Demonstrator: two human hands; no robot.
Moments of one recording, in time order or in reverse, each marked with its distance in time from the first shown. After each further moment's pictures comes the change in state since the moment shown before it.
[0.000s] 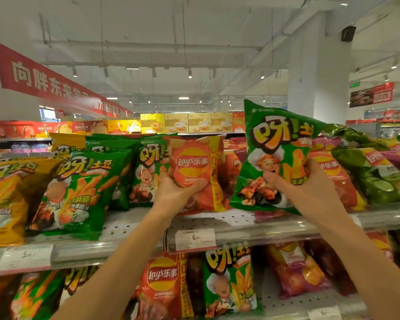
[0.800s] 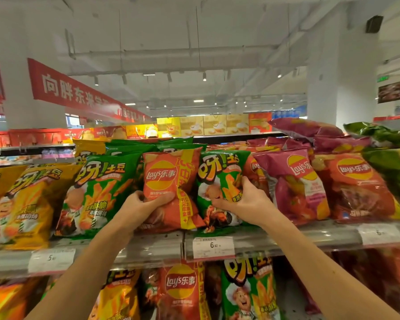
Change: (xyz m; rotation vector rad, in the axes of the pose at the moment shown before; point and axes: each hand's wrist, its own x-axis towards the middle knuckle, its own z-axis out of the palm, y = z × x) left_hand -0.005 -0.024 -0.106 0.037 0.039 -0.227; right_hand 0.024 0.000 0.130 -0.216 -0.530 0.095
